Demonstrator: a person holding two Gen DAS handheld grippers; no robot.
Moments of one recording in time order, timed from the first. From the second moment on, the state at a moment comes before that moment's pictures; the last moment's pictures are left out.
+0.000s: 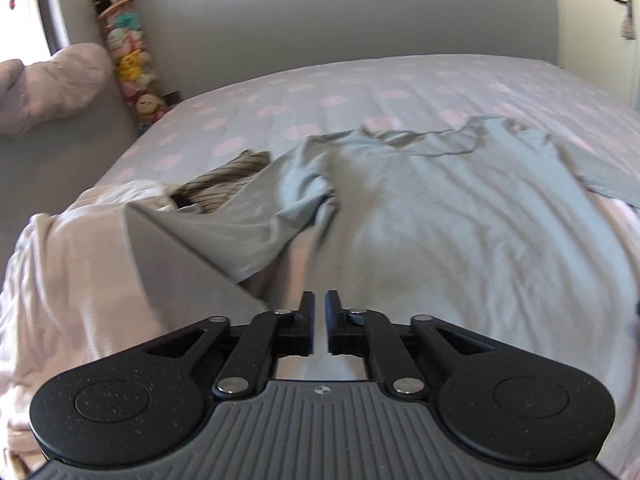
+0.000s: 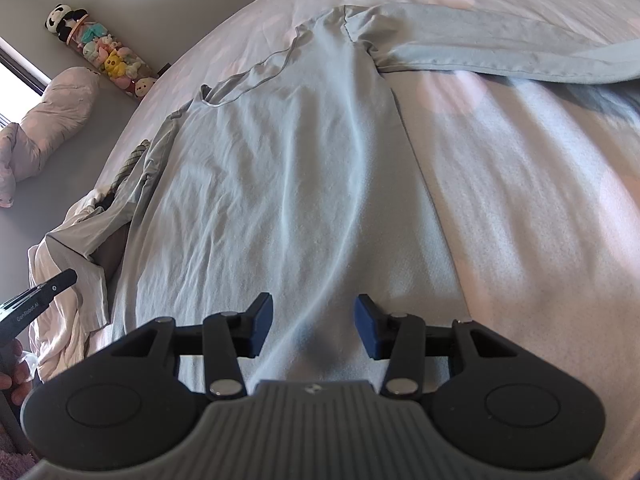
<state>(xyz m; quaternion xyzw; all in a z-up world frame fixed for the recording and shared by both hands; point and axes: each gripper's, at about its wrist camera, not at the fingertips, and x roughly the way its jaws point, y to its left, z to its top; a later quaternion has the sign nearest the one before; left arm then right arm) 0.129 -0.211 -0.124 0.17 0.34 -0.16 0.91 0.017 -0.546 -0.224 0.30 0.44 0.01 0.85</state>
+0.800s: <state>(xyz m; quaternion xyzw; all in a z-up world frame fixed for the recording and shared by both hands) 0.201 -0.135 -0.183 0.11 0.44 0.06 0.89 0.017 -0.546 -0.224 0.30 0.44 0.01 0.85</state>
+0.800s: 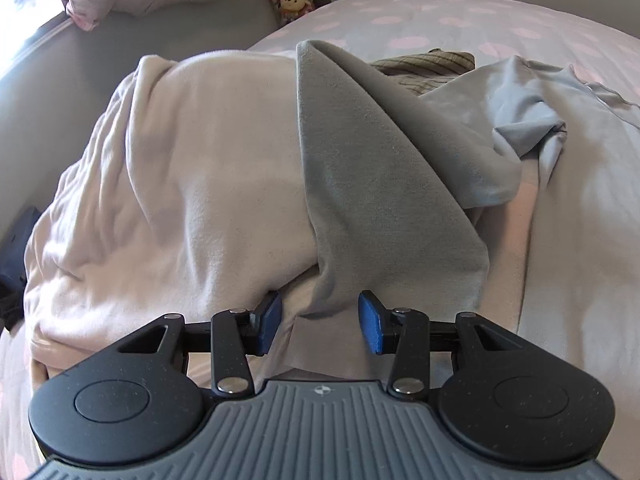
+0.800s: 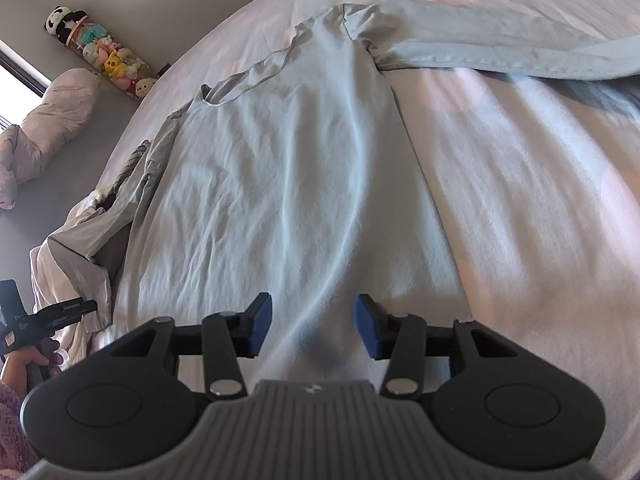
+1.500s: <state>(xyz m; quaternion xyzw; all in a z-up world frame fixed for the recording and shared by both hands) 0.133 -0.207 -0.124 0.13 0.35 -0.23 0.90 0.016 -0.543 -0.222 0.29 0.44 0.01 0.85</state>
